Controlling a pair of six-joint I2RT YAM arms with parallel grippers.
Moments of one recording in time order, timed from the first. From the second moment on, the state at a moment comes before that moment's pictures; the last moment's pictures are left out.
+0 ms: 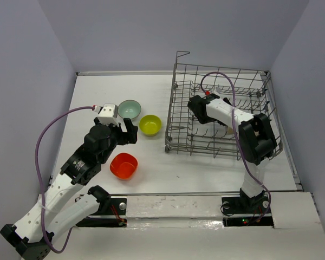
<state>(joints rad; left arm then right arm) -0.64 0.67 0.81 -0.45 -0.32 -0.35 0.50 1.94 1.49 -1.24 1.28 0.41</state>
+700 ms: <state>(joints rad) -0.64 0.67 0.80 -0.45 -0.32 -0.35 0.50 1.97 1.50 -1.23 1.22 0.42</state>
